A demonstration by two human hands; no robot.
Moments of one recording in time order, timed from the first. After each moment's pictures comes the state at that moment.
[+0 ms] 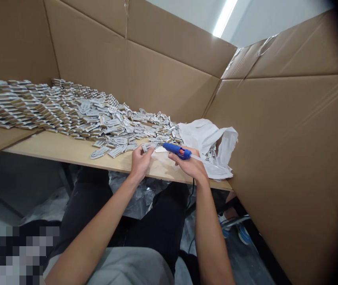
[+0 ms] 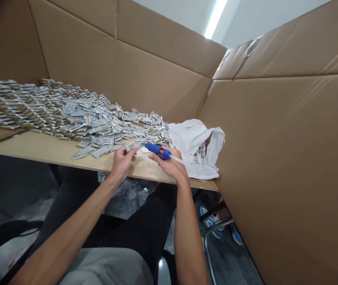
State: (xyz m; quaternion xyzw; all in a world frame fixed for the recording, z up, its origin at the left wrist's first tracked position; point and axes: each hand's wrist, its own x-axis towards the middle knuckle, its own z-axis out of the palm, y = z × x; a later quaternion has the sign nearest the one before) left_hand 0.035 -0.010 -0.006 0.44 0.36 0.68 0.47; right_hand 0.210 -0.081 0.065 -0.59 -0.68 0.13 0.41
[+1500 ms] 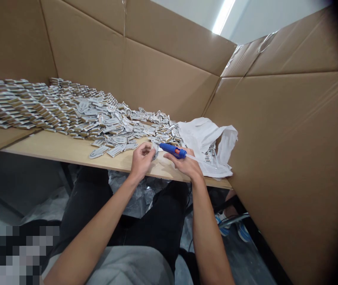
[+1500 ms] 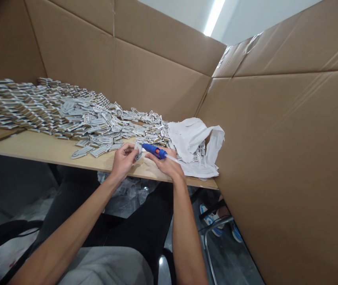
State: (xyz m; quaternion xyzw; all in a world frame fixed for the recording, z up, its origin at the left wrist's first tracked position) left_hand 0.033 -0.013 -0.009 0.53 0.30 0.65 0.44; right_hand 0.206 -0.074 0.057 -0.59 -0.71 0.10 0.38
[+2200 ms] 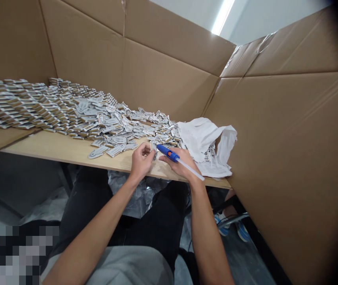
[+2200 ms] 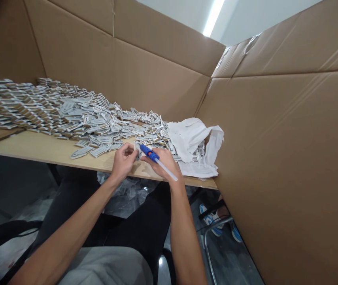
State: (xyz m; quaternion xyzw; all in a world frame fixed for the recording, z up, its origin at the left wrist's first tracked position) left_hand 0.032 -0.016 -0.009 0.58 0.30 0.66 0.38; right_hand 0.193 -0.076 0.064 -0.56 -0.78 0.00 0.27
